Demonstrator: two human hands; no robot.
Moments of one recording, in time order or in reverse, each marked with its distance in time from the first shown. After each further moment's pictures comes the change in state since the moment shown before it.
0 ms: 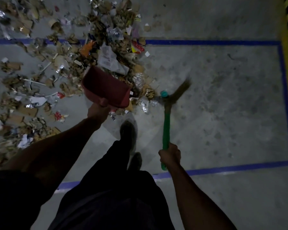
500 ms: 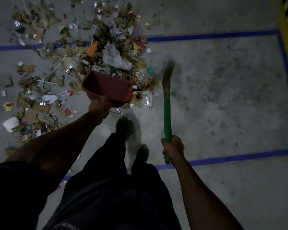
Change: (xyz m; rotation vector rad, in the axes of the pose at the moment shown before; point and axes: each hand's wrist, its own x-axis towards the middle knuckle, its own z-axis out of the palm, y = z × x) left_hand -0.070 -0.048 -0.022 -0.124 0.006 0.019; right_hand -0.083 0.044 0.002 0.306 -0.021 -0.062
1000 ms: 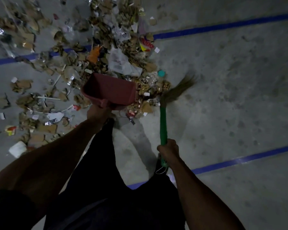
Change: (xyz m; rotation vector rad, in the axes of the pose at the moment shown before) left_hand 0.191 0.049 -0.091 0.137 -0.081 -0.019; right_hand 0.061 -0.132 0.172 -0.101 -0.018 0.178
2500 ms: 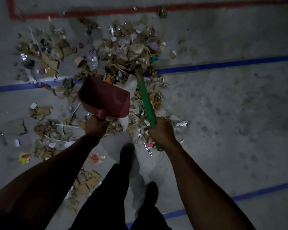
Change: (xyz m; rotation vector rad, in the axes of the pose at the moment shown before) left_hand 0.172 0.084 -0.167 0.183 0.094 0.059; right_hand -0.034 -0.351 0.091 -0.339 0.068 -0.510
